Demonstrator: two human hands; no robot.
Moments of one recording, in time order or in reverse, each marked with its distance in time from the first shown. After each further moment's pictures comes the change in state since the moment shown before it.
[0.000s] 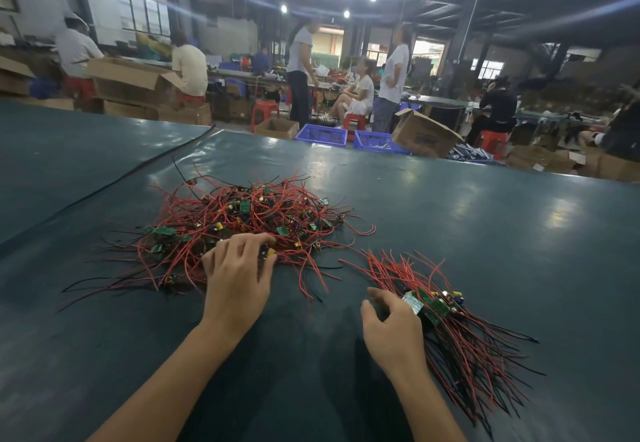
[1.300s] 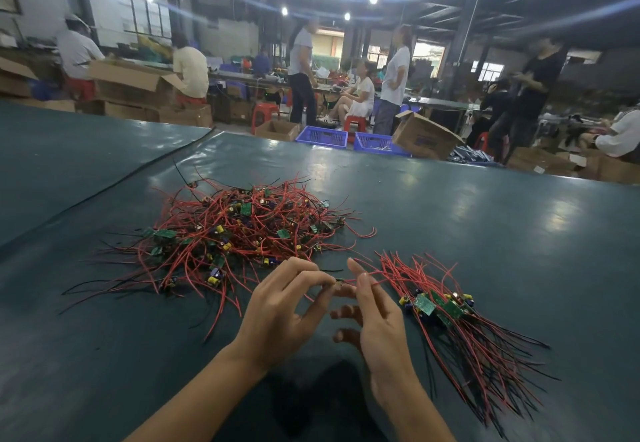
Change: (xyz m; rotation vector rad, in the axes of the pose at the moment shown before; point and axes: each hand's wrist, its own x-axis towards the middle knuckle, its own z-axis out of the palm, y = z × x) left_hand -0.016 0.047 -0.002 -0.551 0.066 0.425; right_hand -0.028 -0.048 0.001 0.832 -0.249 0.045
